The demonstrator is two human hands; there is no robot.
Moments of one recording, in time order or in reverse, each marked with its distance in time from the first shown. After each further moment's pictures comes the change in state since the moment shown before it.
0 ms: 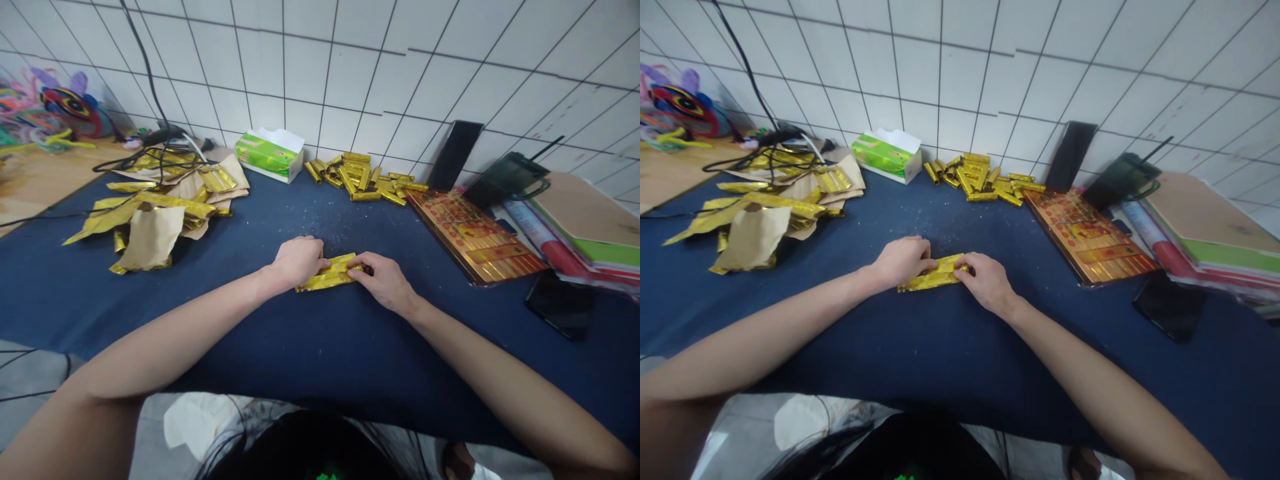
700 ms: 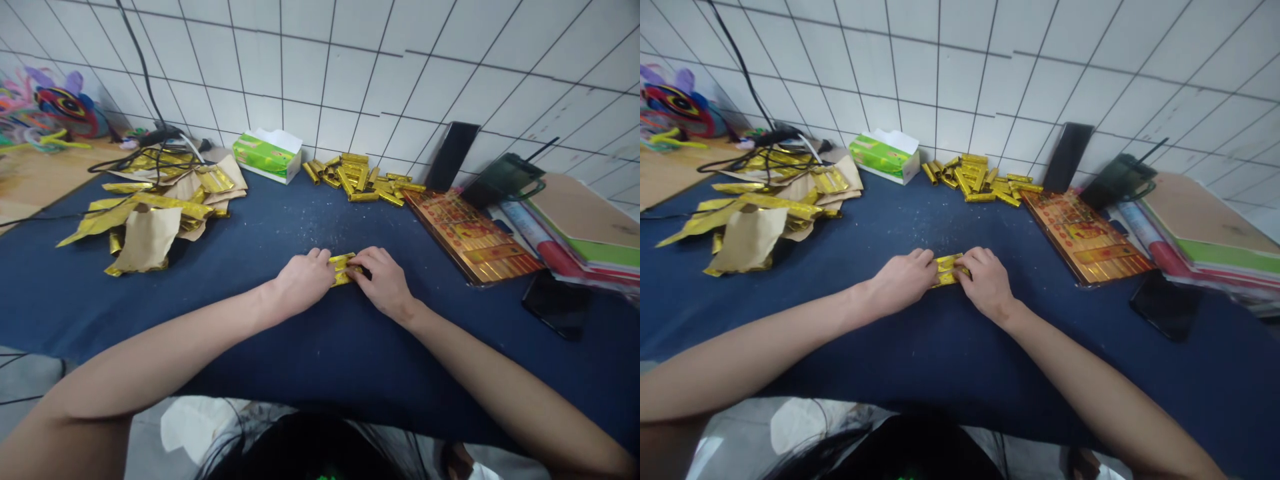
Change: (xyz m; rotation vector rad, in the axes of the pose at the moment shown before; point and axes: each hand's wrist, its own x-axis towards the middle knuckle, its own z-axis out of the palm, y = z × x) left_hand -0.029 0.023 0.003 0.339 0.116 0.329; right_hand -0.006 0.001 0.004 -0.235 0.177 -0.161
